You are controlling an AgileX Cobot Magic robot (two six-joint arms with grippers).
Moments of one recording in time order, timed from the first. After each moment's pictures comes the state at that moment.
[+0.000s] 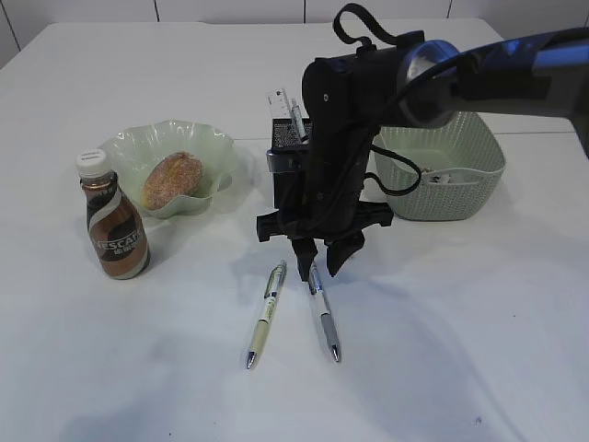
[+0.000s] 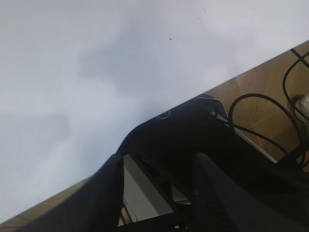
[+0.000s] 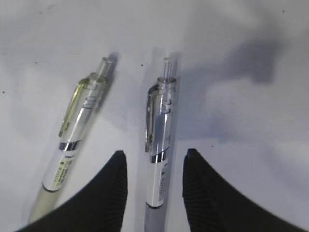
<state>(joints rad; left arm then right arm) -0.40 0.87 -0.54 -0.30 0.98 0.02 0.49 2.25 -1.78 0.10 1.12 0.27</state>
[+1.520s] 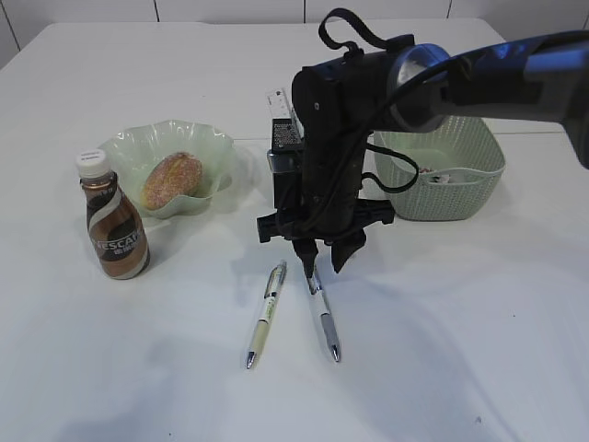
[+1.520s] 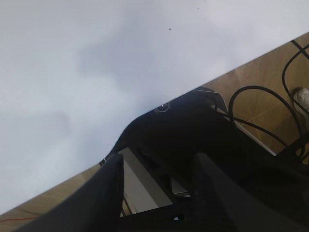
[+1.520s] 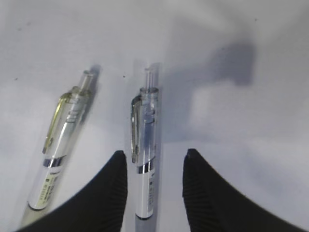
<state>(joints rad) -0.40 0.87 -0.54 -0.30 1.00 0.02 0.51 2.25 -1.78 0.01 1.11 0.36</state>
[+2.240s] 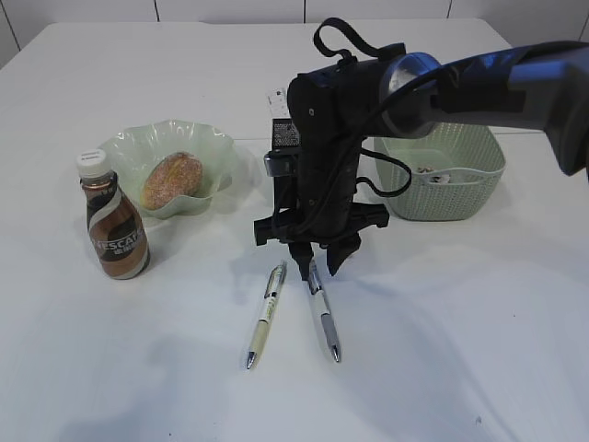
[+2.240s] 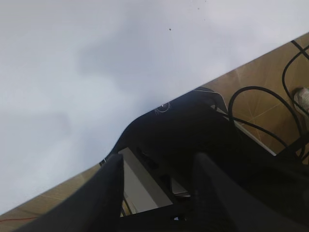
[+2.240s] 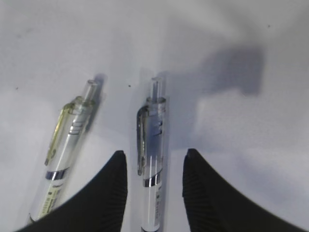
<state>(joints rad) -0.40 0.87 -0.54 -0.30 1.00 0.02 0.51 2.28 -1.81 0.02 1.11 0.36</state>
